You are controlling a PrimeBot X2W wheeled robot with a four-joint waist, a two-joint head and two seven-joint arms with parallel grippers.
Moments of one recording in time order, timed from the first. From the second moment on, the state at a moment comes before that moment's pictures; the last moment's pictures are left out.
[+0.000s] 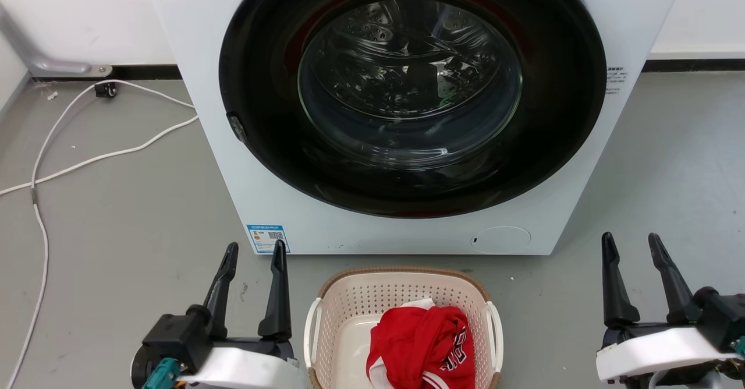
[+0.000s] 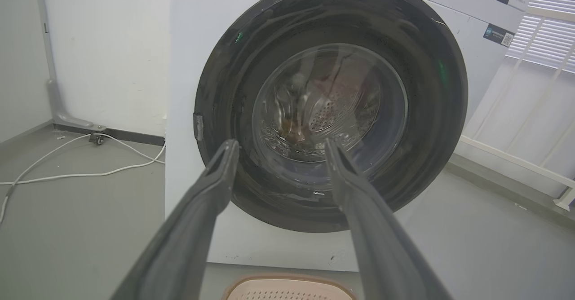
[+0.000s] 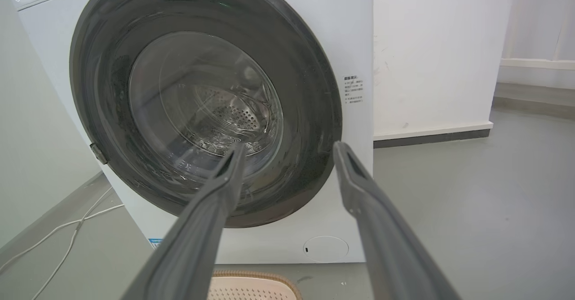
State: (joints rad) left arm 0.06 0.08 -0.19 -0.12 -0.34 0.04 -0.19; right arm 0.03 -0.05 -0.06 0.02 0.21 0.13 -0.19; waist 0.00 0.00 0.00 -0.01
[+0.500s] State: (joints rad) left arm 0.08 0.08 -0.22 -0.06 -0.21 0.00 -0.22; right arm 0.04 -0.05 -0.06 0.05 0.07 0.13 -0.22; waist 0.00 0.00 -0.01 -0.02
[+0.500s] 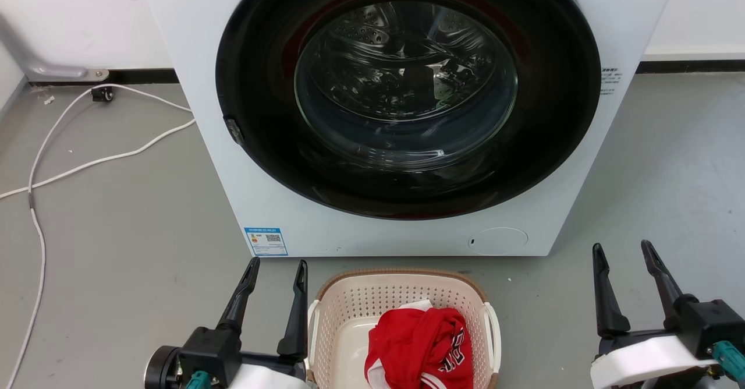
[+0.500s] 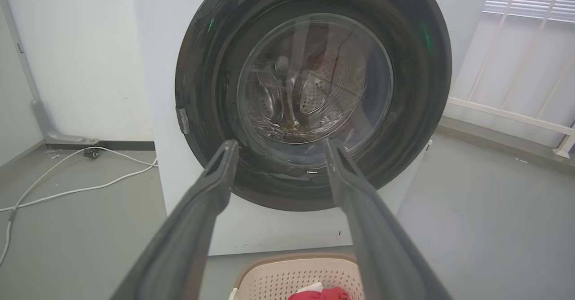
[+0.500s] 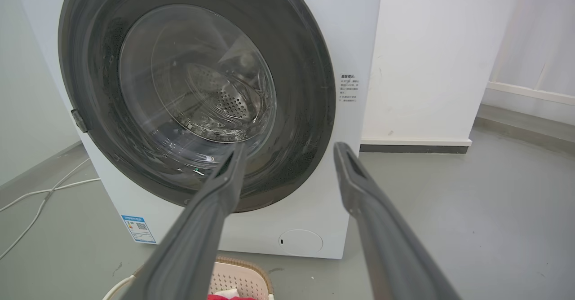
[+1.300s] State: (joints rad) left arm 0.12 0.05 -0.15 -0.03 -0.13 -0.05 -0.26; right arm 0.04 -0.05 -0.06 0.12 0.05 0.13 -0.26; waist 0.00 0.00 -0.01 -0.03
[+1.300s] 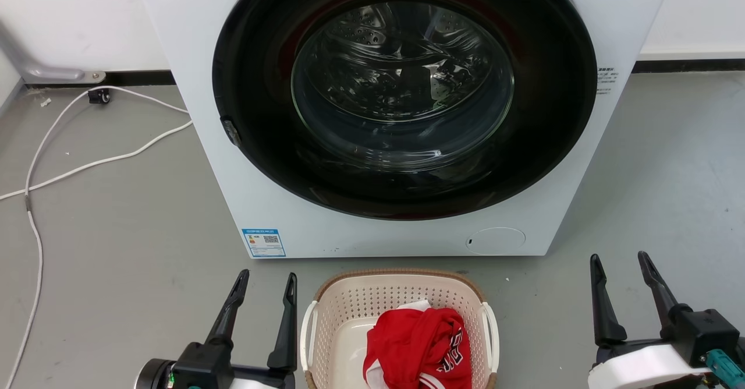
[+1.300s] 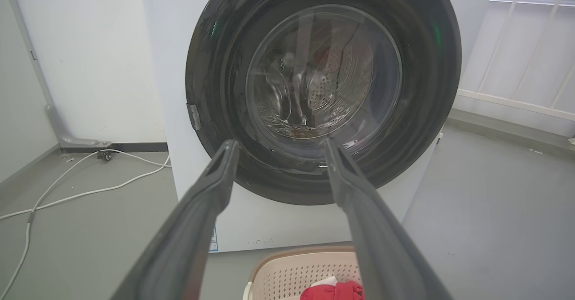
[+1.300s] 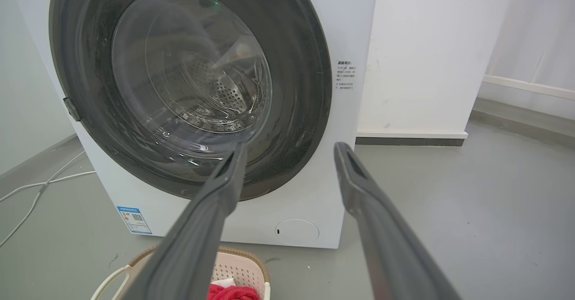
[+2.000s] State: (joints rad) left arm 0.12 0.05 -0.17 0.06 -0.17 -0.06 -0.26; right arm 0.04 -0.05 -0.04 0.14 0.08 0.13 -0.26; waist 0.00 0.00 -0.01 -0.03
